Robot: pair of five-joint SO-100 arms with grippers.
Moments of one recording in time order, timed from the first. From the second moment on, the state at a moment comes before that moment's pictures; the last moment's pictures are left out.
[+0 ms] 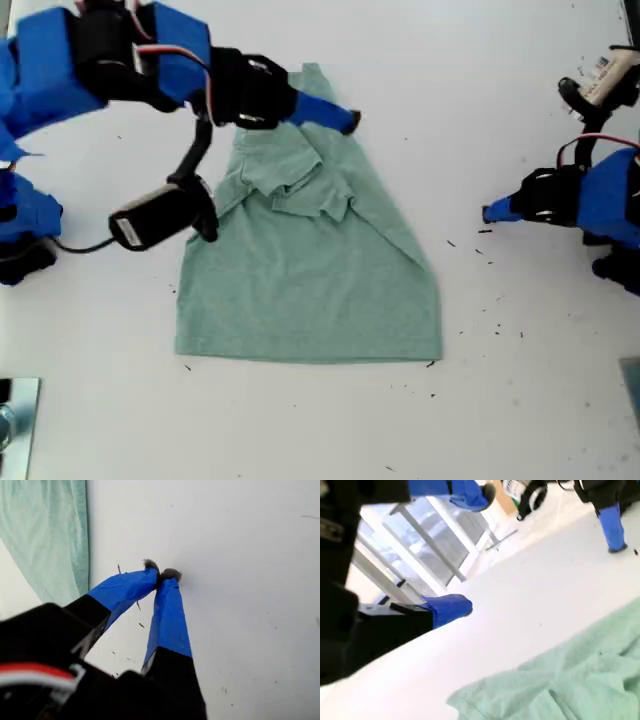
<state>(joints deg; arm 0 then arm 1) -22.7 96.2 76.4 58.3 36.6 17.7 199.9 175.4 77.7 -10.1</state>
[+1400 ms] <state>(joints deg) -15.9 164.4 169.7 47.0 10.1 0.7 117.9 81.4 100.0 -20.8</state>
